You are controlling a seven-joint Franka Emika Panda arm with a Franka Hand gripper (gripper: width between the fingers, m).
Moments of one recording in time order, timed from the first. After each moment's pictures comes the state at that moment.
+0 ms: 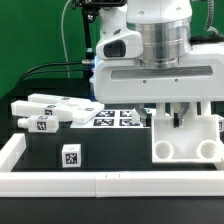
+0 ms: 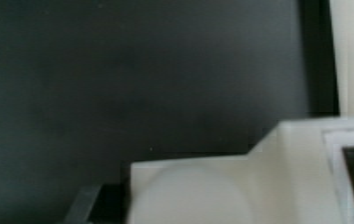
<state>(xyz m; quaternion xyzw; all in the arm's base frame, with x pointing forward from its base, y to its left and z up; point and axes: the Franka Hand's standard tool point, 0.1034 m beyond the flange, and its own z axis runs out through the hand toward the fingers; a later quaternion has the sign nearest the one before) 0.581 0.044 0.079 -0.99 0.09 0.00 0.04</state>
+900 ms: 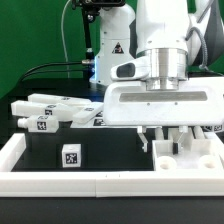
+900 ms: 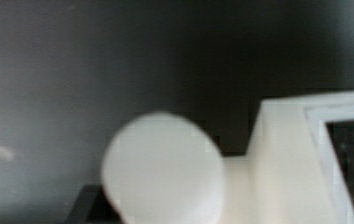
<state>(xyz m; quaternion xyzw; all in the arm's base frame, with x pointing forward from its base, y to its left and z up) 0.558 0.048 0.020 -0.97 0.07 -0.22 0.00</state>
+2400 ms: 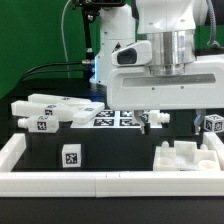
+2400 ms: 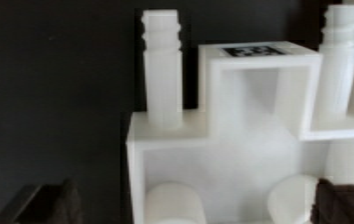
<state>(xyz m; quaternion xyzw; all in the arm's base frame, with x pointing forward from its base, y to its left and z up) 0.550 0.062 0.056 -0.99 0.11 -0.04 0.04</state>
